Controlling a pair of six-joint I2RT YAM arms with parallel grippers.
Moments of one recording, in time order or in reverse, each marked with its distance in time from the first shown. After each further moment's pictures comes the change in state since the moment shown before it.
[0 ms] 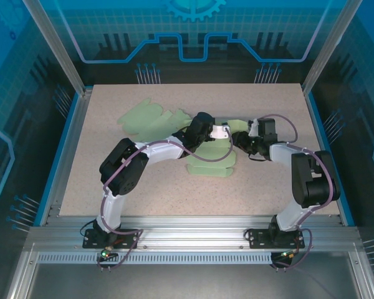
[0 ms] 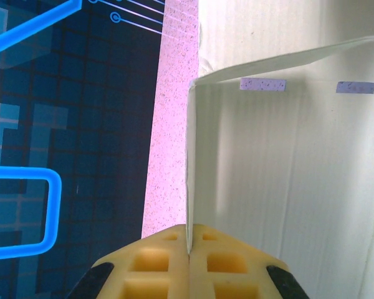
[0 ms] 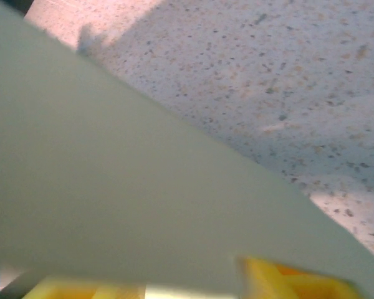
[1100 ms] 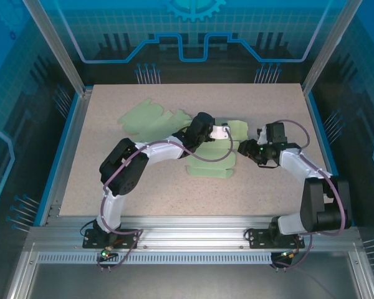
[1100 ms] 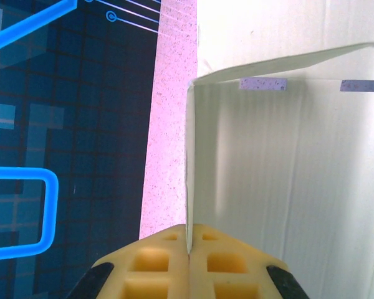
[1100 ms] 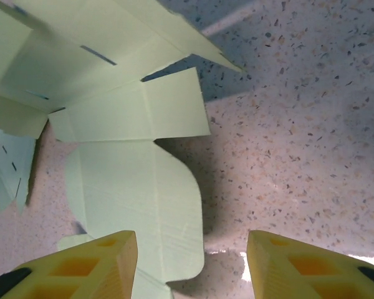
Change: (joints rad) left arm 0.000 -0.002 0.000 -0.010 0.000 0.001; right arm -0.047 -0.219 -0.025 -0.412 0.075 -0.050
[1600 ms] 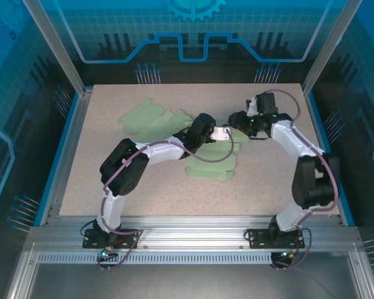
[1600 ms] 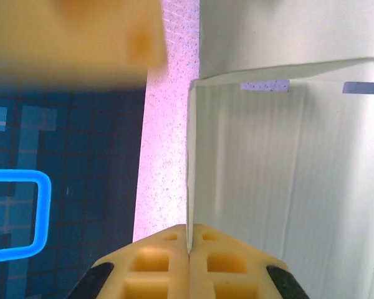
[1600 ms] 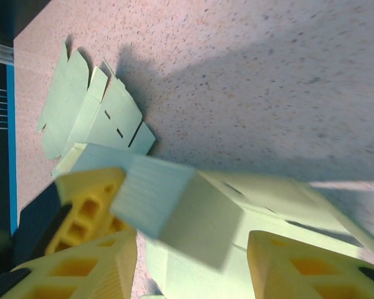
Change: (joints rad) left arm -0.006 0.000 0.000 -0.015 -0.001 -0.013; right arm 0.072 0.185 0.422 -0.108 -0.017 -0.003
